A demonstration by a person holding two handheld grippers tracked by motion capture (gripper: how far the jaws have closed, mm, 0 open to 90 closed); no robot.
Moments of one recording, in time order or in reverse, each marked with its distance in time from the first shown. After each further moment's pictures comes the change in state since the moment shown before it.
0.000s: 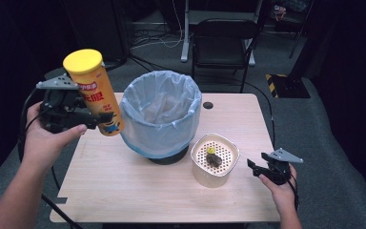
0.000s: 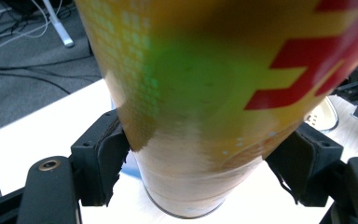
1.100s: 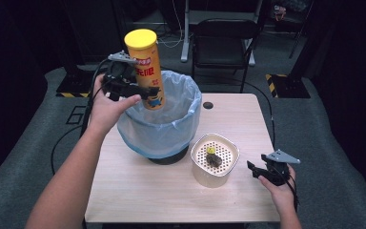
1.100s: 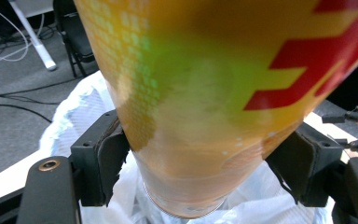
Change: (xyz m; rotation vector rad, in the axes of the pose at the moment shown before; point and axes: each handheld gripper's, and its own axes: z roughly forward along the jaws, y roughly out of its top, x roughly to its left) left arm -0.007 0.064 0.116 -0.035 -0.043 0.025; right arm -0.002 -0.009 0.008 0.034 -0.014 -0.018
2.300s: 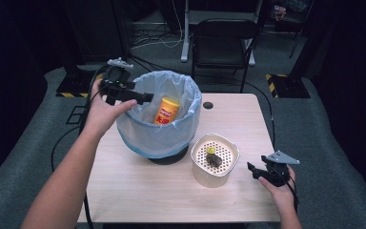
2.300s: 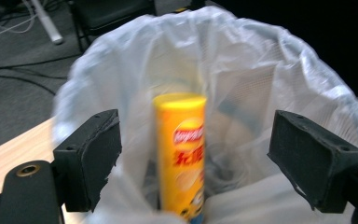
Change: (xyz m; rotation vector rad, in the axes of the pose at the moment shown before) left arm 0.020 -0.023 -0.002 0.079 0.044 -0.043; right arm -0.002 -0.005 0.002 0.013 -0.001 -0.009
